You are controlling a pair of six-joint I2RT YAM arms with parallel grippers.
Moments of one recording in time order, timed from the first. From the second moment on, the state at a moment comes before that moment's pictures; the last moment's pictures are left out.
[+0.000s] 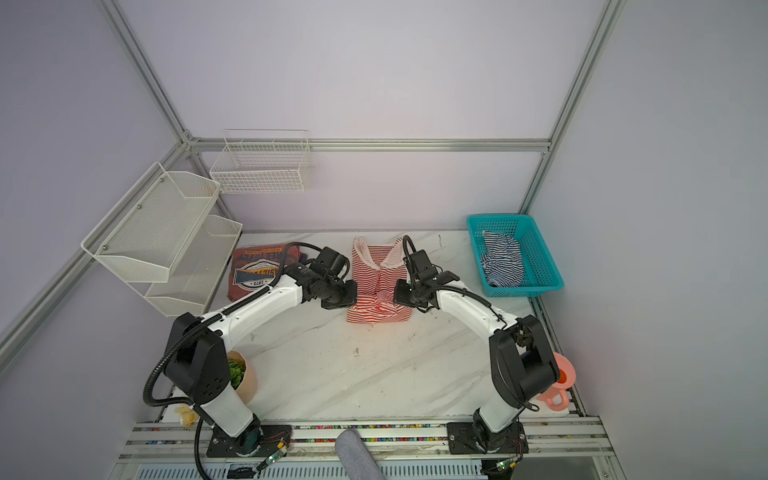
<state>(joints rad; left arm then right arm) -0.55 1.73 1.43 -0.76 0.15 -0.61 0.49 1.66 1.23 -0.53 -0.19 0.60</state>
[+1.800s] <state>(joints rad) -0.37 1.98 1.83 -0.78 0.14 -0.55 0.38 1.93 1.49 -0.38 -0.34 0.57</state>
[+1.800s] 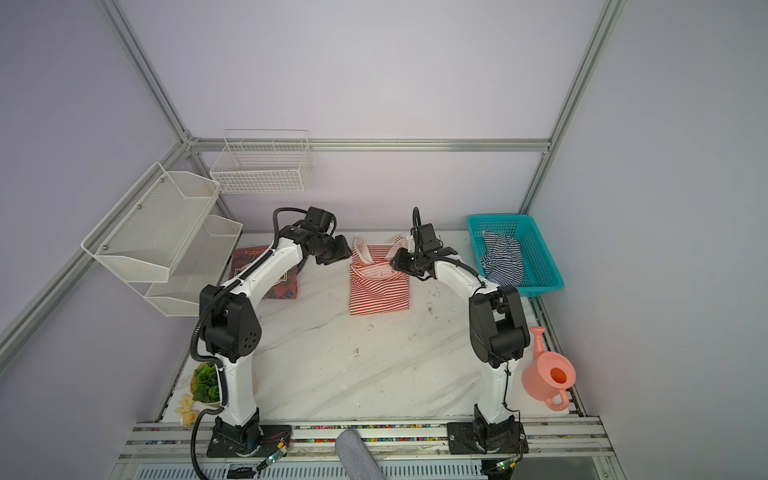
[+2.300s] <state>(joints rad) -0.48 1.84 1.34 -0.73 0.13 -0.58 0.41 1.70 1.09 -0.40 -0.23 0.56</state>
